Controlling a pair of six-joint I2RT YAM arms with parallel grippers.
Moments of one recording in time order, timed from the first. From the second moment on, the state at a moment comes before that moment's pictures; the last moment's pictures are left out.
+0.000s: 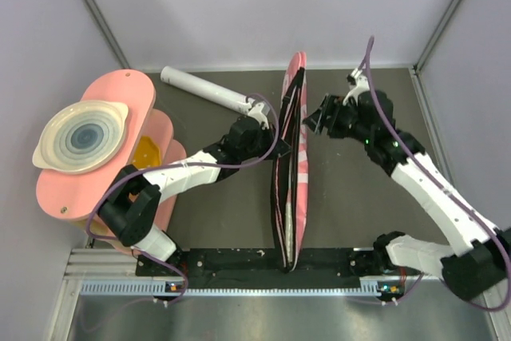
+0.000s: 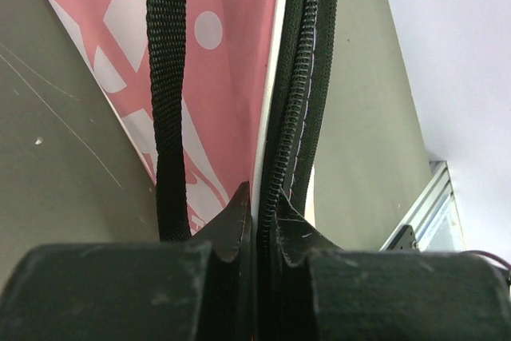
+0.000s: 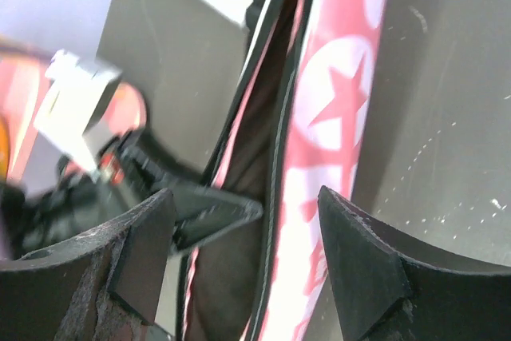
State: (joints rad) left arm -0.74 1.56 0.94 0.22 0.15 -0.77; right arm 0.50 1.07 1.04 -0.35 -0.11 0.52
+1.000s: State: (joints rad) left arm -0.78 1.60 1.14 -0.14 0.24 -0.27; right arm 0.38 1.51 1.22 -0.36 -0.07 0.98
